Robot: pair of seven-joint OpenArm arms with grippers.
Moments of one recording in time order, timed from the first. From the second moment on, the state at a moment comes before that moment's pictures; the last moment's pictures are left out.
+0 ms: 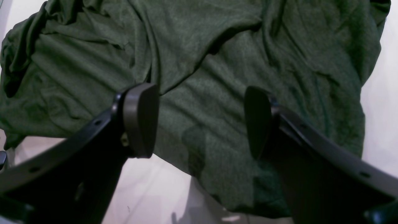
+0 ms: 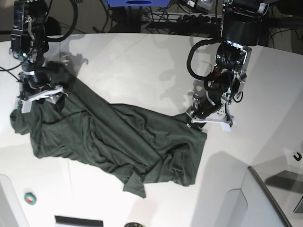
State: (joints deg) left arm -3.5 -12.0 7.5 65.6 -56.9 17.4 23.1; right arm -17.9 7.4 10.3 92.1 29.2 -0.2 -22.8
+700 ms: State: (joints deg) left arm -6.8 -9.5 7.5 60.5 -57.2 17.0 22.7; right arm -17.9 7.5 10.3 92.1 29.2 -0.2 -22.8
